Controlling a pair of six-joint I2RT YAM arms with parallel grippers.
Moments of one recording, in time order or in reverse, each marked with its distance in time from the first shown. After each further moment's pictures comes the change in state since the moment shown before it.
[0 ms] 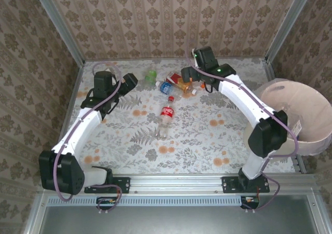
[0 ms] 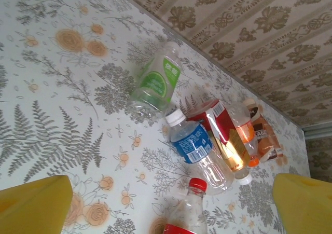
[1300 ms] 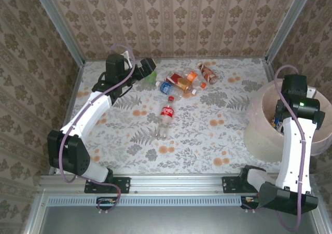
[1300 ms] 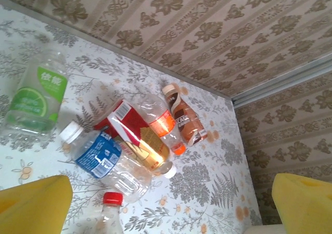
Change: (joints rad) left arm -0.099 0.222 0.265 0.075 0.190 0.008; right arm -0.642 -0.653 -0.213 -0.681 0.455 0.031
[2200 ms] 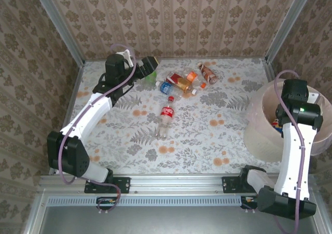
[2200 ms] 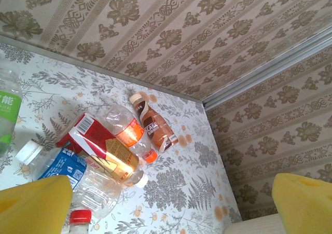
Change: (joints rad) left arm -0.033 -0.007 0.003 0.112 0.059 -0.008; right arm -0.136 -0.076 -0.111 -0.062 0.110 -0.056
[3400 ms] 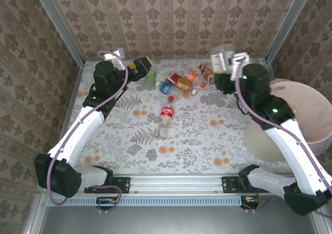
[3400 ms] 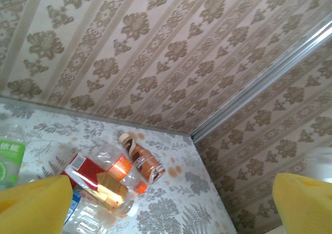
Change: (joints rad) left arm -0.014 -0.204 -0.128 0.097 -0.107 0.050; right arm 0.743 0.014 0.065 0.714 -0.516 -0.010
